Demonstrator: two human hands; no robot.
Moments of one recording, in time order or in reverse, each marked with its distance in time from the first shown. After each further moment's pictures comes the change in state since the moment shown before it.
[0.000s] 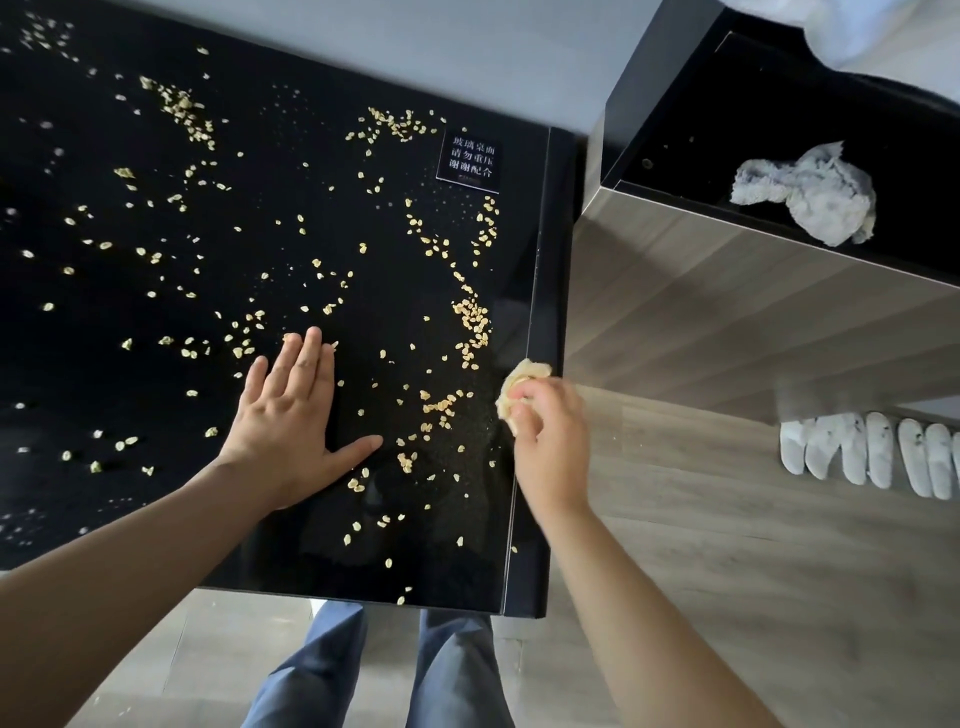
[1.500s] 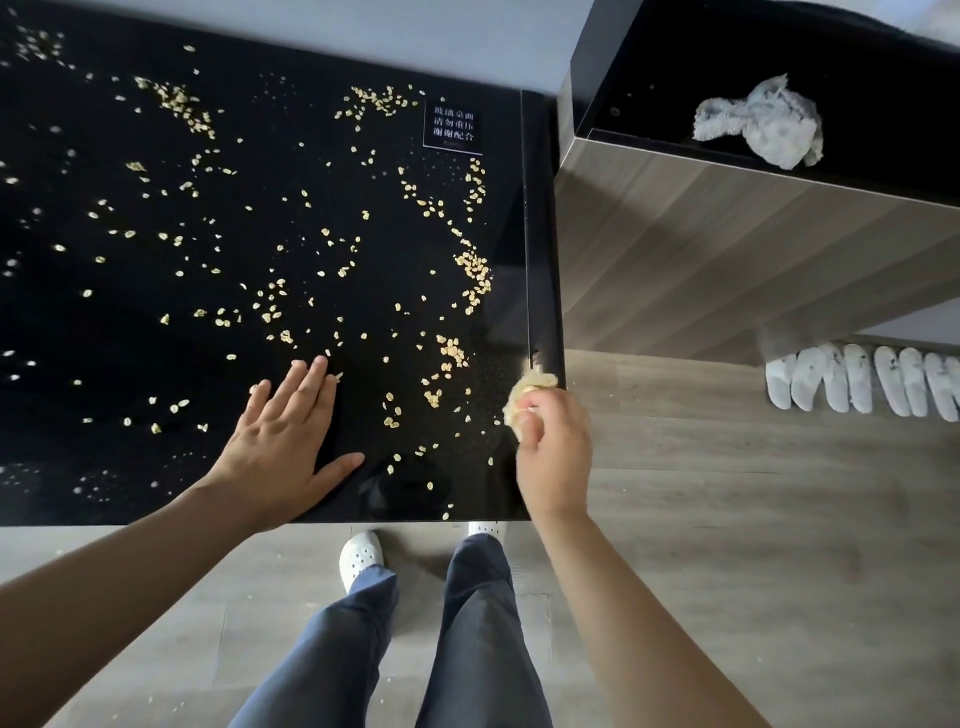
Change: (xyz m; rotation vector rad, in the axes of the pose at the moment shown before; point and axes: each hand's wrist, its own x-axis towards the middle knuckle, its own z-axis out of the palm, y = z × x) left_hand -0.075 -0.043 0.010 0.020 -0.054 0.228; right_hand -0.096 -0.019 0.008 -0.105 0.139 0.088
